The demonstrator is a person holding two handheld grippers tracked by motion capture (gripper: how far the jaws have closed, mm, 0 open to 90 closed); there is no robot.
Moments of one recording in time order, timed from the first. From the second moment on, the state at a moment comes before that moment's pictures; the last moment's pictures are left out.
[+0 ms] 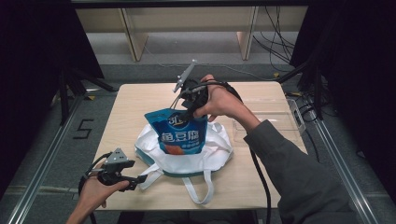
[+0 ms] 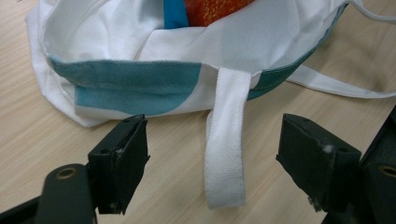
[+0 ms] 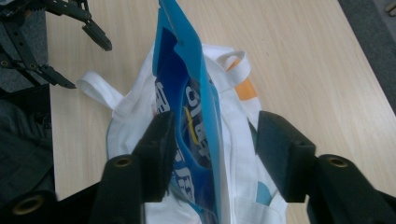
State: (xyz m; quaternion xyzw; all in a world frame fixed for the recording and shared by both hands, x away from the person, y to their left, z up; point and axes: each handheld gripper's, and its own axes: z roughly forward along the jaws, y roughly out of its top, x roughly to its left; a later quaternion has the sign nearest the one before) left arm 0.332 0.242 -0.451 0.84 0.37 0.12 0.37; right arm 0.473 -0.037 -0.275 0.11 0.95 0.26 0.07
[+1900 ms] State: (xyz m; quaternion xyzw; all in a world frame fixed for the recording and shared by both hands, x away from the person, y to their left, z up) left arm 0.333 0.241 -0.454 0.85 0.37 0.12 0.36; right arm 0.470 -0.004 -0.243 0.03 0.98 0.19 0.07
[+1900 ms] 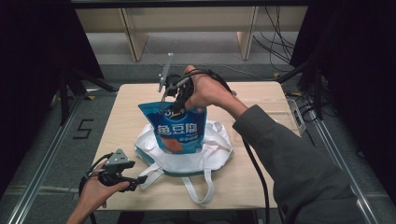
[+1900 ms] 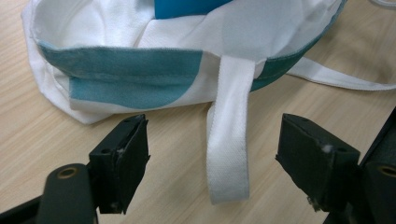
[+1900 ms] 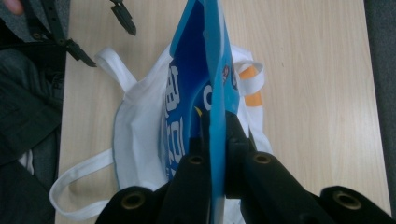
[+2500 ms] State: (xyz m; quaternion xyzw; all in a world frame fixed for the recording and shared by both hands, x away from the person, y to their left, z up) left arm 0.334 0.240 -0.456 0.85 0.36 0.12 0.36; right arm 0.479 -0.057 -0.187 0.05 0.97 0.19 0.12
